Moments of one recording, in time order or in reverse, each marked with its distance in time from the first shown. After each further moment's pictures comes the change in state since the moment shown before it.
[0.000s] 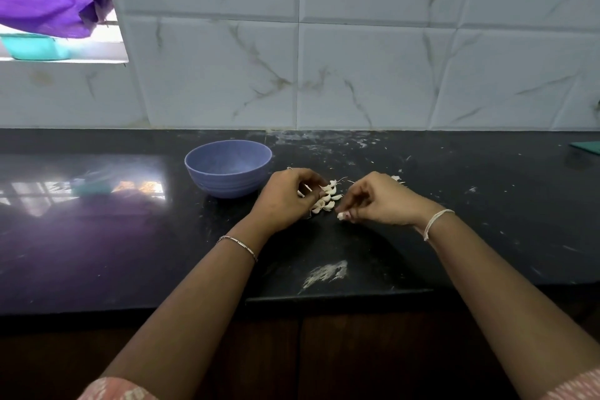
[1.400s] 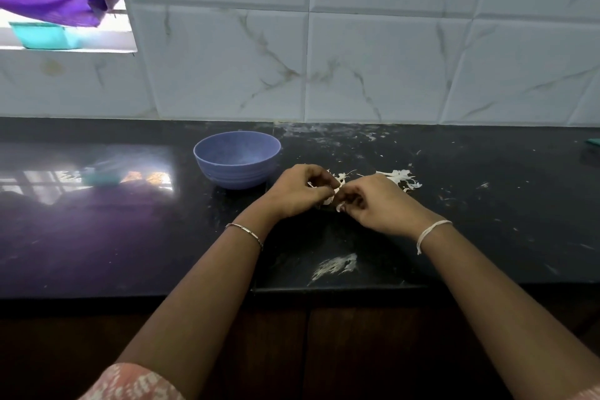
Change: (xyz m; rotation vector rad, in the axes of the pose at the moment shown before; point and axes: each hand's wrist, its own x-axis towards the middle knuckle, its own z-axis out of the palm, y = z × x) left_hand 0.004 0.002 -0.004 -0.183 -0.195 -0.155; right_hand 0.000 -0.011 0.027 -0.339 0.158 -0.109
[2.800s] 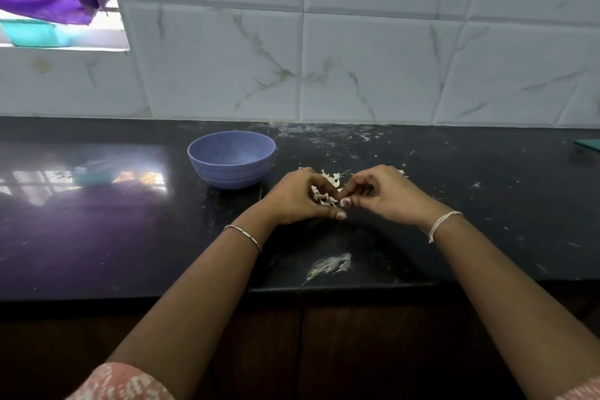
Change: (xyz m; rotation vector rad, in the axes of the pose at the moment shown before) left_hand -0.006 0.005 0.002 0.197 -0.066 0.100; right_hand -0.004 0.010 -0.020 0.214 -0.003 0.047
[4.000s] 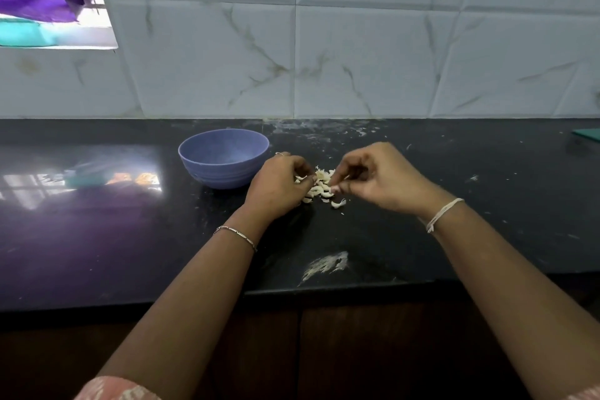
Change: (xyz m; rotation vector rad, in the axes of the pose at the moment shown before) left_hand 0.005 -0.008 -0.002 0.157 0.321 -0.082; right_hand -0.002 -0.023 -0.008 0.088 0.046 -0.109
